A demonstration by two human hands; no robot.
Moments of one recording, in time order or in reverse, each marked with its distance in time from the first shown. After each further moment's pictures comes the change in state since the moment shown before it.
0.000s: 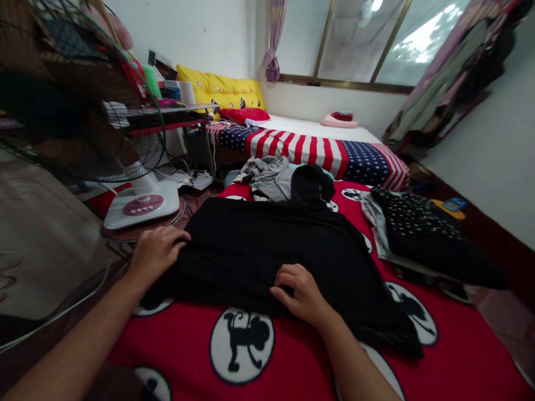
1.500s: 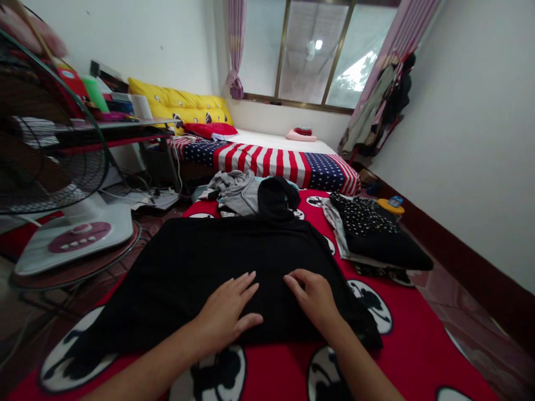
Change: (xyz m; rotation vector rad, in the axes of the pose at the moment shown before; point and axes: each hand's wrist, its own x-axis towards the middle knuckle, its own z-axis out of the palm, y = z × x) left_hand -0.002 0.193 0.032 -0.422 -0.311 0.519; right_hand -0.031 0.013 -0.055 -0.160 0.251 0.557
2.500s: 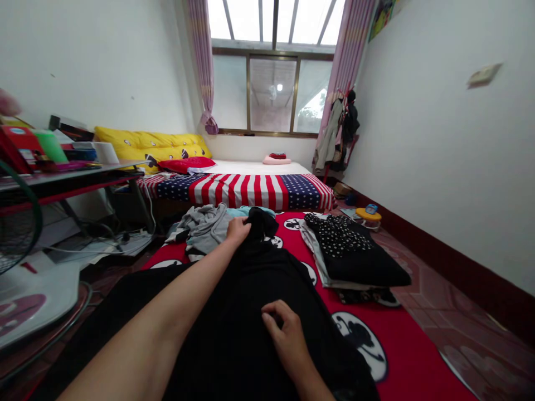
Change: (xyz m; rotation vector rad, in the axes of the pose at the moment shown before) left_hand 0.295 -0.034 -0.086 -0.294 0.500 -0.183; right_hand 0.022 0.028 0.031 0.568 0.217 0.112
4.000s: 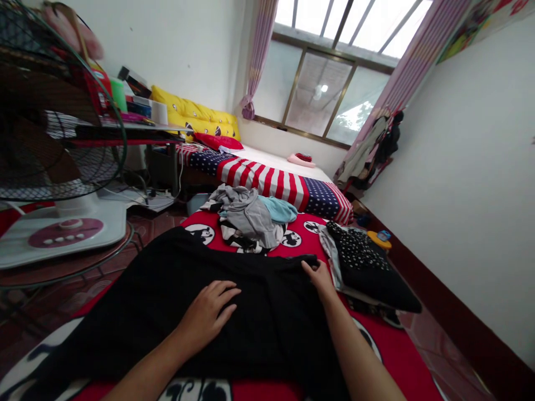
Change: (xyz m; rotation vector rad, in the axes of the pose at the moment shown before) left_hand -0.290 -0.076 -0.056 0.135 -0.137 0.153; right_hand 0.106 0.001 -0.048 -0.398 0.243 0.268
